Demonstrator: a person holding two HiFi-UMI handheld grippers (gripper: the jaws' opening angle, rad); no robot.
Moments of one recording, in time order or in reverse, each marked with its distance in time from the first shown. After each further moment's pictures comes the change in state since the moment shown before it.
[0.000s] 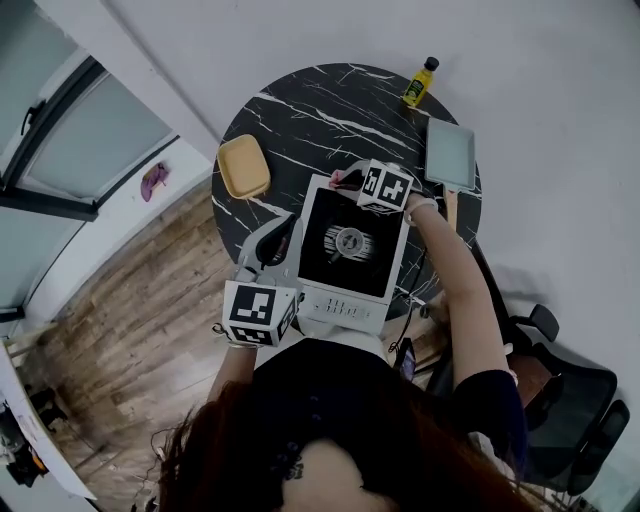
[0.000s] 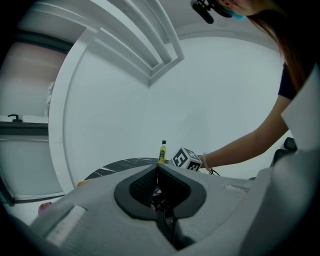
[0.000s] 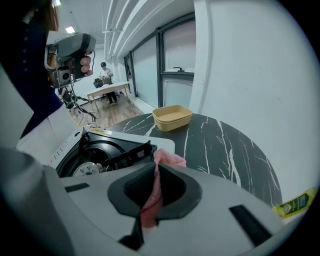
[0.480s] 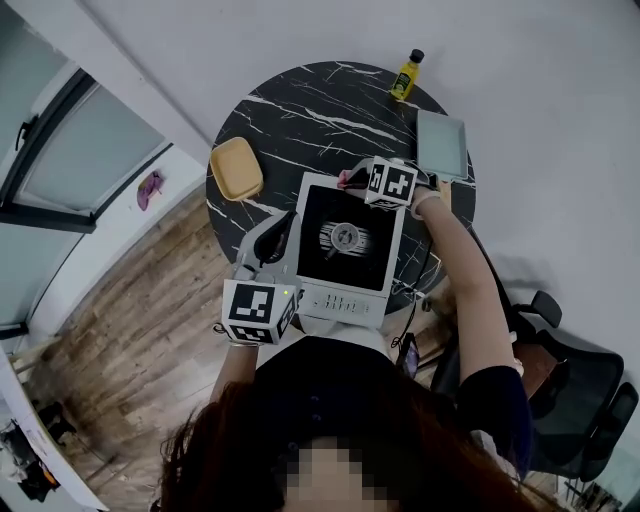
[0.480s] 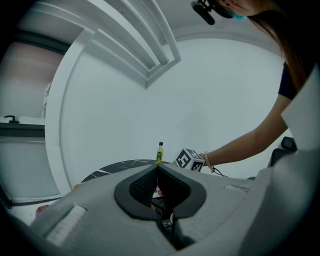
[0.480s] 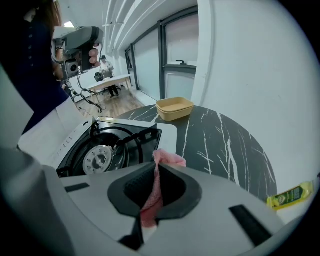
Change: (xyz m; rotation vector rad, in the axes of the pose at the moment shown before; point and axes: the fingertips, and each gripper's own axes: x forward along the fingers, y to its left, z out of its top) left arm 0.001 -0.010 0.005 0.015 -0.017 -0.028; right arm -0.021 0.008 -0.031 -0.012 0.082 0.016
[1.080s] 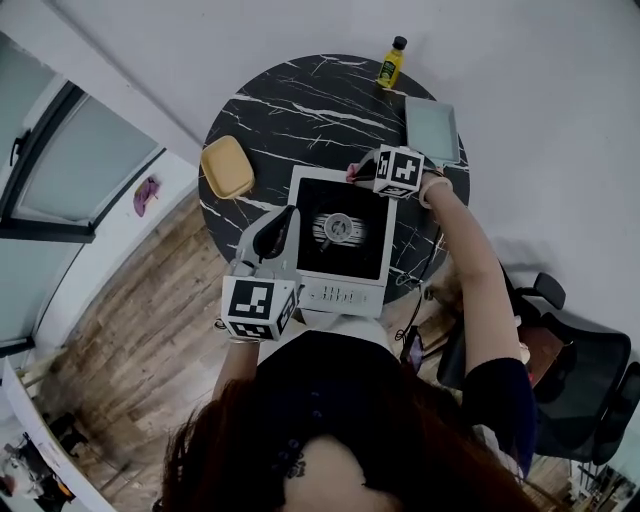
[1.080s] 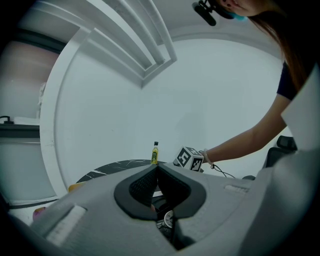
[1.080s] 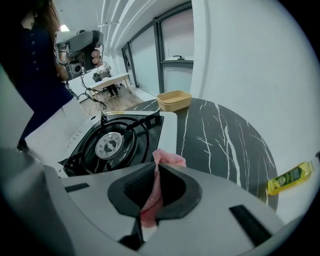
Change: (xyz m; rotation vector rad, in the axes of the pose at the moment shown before) left arm 0.002 -0.019 -0.001 0.017 0.000 -0.040; right arm -0.023 0.008 -0.036 0.041 0.046 0.028
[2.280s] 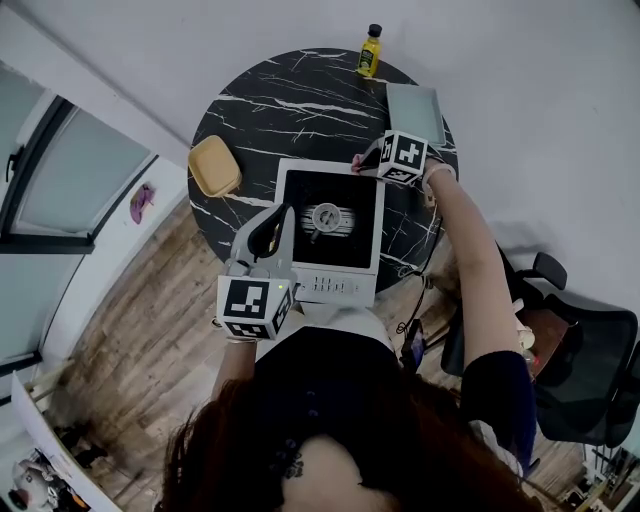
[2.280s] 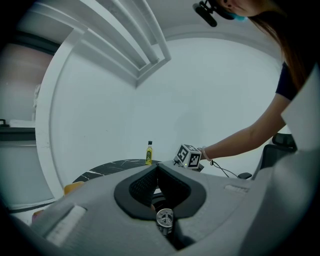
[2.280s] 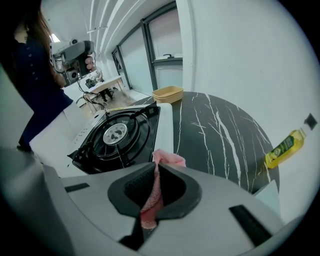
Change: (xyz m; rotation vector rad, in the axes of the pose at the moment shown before) left arm -0.004 -0.030 -0.003 0.030 0.009 -0.038; right arm -0.023 0.007 -0.044 0.119 0.006 -0.005
